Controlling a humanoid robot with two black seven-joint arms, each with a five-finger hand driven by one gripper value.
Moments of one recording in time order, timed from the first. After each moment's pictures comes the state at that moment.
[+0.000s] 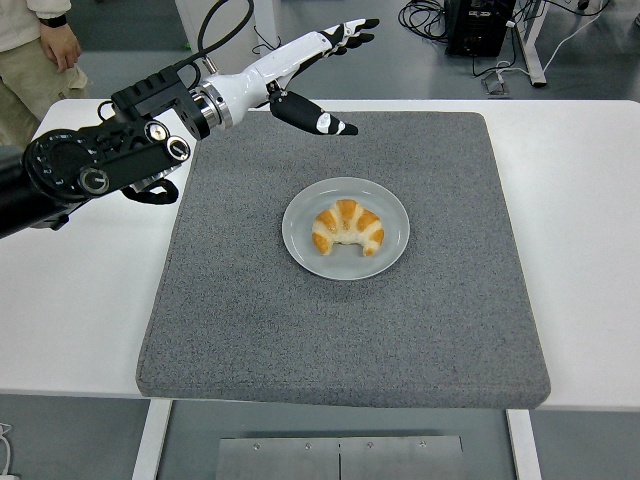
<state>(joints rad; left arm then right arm) -1.34 0.31 0.00 -0.92 0.62 0.09 -0.47 -0.15 0.00 0.03 0.15 -0.10 0.02 0.41</state>
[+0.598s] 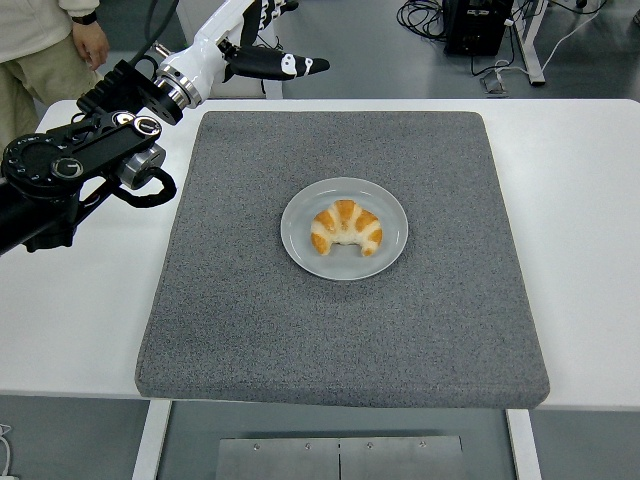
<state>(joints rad) -1.20 0.29 -0.25 -0.83 0.50 0.08 -0.47 -0.15 0.00 0.03 0.15 -0.10 0.02 0.41</state>
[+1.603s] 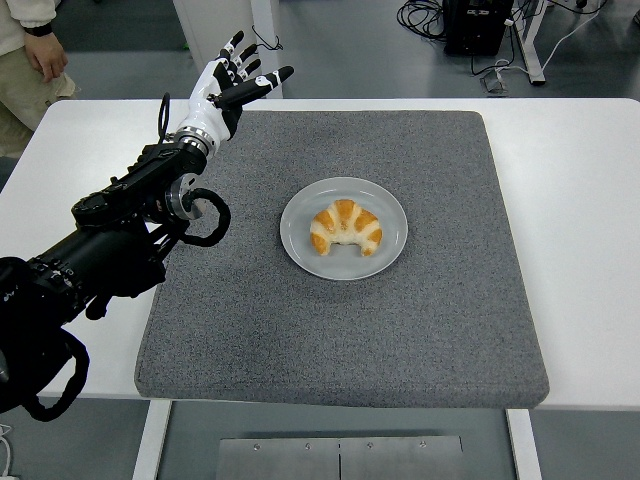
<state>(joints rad) -1.07 0.00 -0.49 -0.43 0.07 0.02 -0.34 -0.15 0.00 0.03 0.15 -0.10 0.03 0.41</state>
